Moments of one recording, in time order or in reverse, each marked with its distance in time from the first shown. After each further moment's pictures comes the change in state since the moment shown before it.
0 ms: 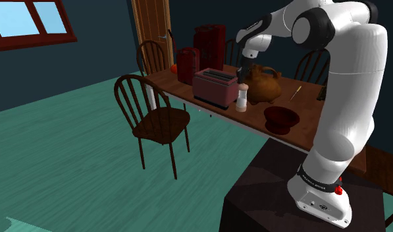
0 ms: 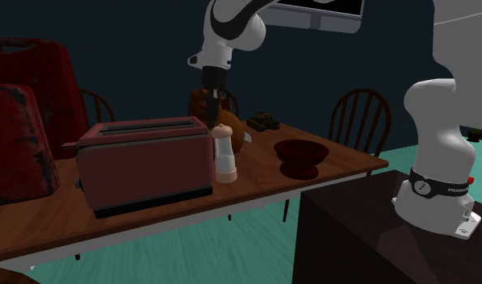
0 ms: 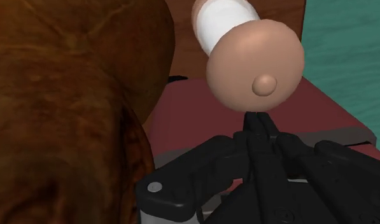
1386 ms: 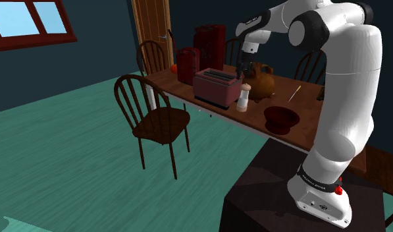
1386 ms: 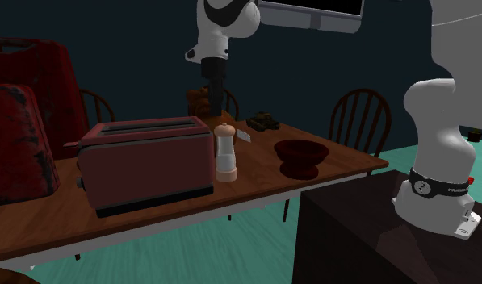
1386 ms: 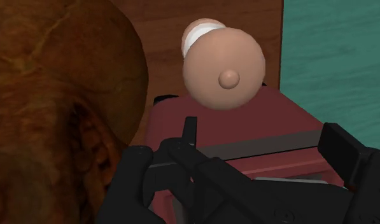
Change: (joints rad) arm 0.018 0.036 -0.044 0.131 -0.043 -0.221 0.035
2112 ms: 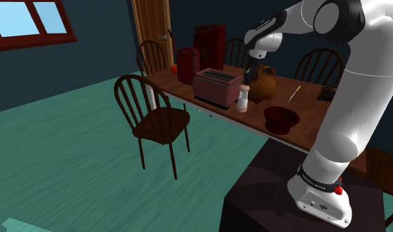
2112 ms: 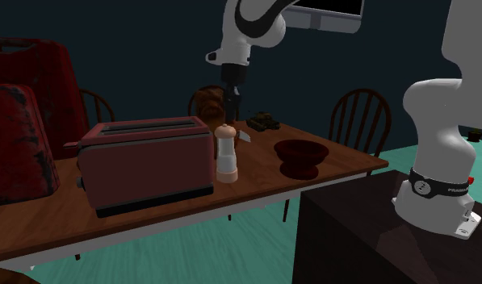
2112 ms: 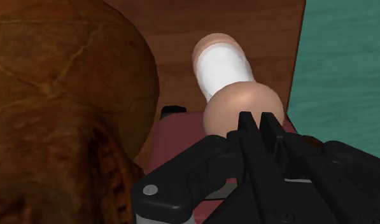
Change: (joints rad) arm 0.039 -0.217 -0.011 -0.334 -0.091 0.276 -0.052
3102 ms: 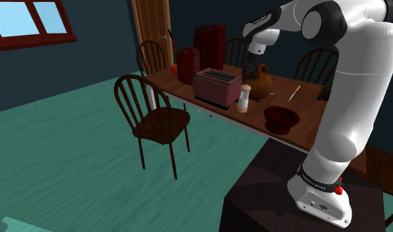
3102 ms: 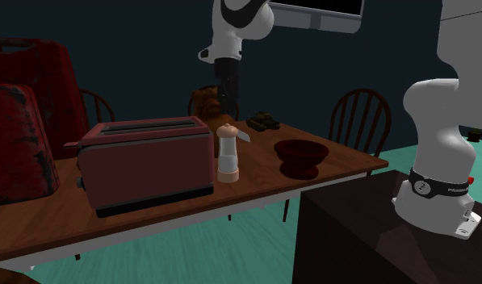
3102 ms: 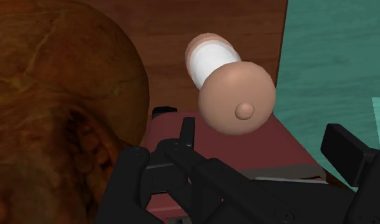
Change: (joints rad) arm -0.020 0.099 -0.020 0.175 0.066 -0.204 -0.056
